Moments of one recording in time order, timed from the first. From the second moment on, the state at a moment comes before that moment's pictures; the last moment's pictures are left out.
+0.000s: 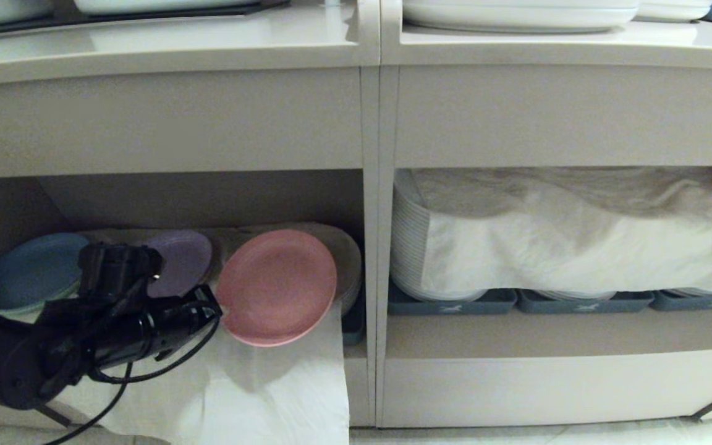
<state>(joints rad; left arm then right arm) -0.15 1.75 -0.55 -0.55 -0.13 -0.73 0.00 0.00 0.00 -0.01 -0.06 0.09</state>
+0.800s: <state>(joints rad) -0.17 1.75 -0.55 -0.55 -0.12 -0.73 0.00 0.00 0.00 -0.01 -0.05 0.09</state>
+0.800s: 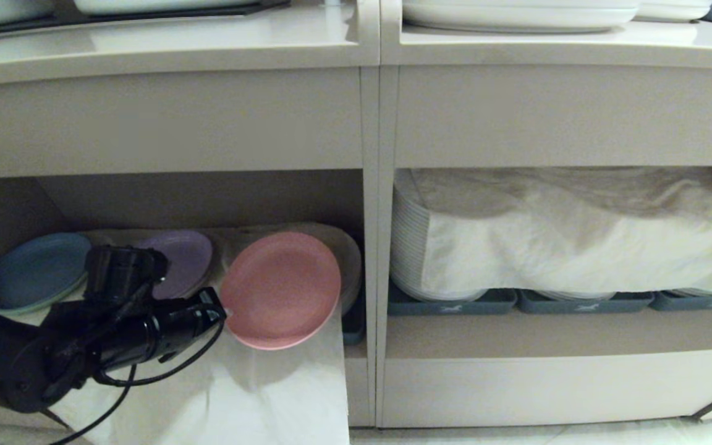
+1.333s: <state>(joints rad) -0.17 1.77 -0.63 -0.41 -0.13 -0.73 0.00 0.00 0.00 -0.01 -0.05 0.09</state>
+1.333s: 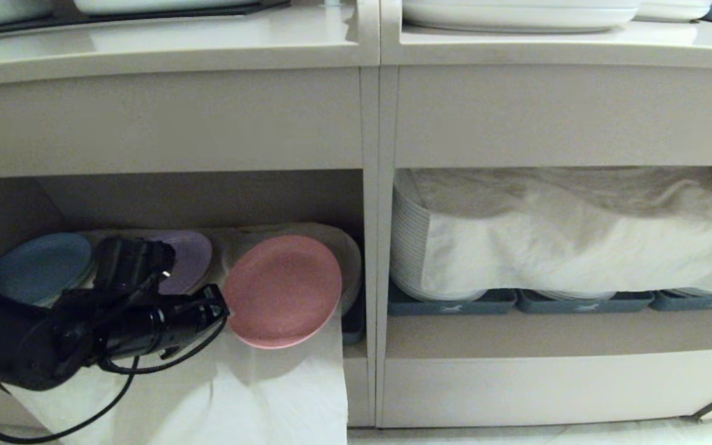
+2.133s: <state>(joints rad) -0.17 1.81 -0.71 -0.36 -0.13 -0.73 0.00 0.00 0.00 -0.01 -0.06 0.09</state>
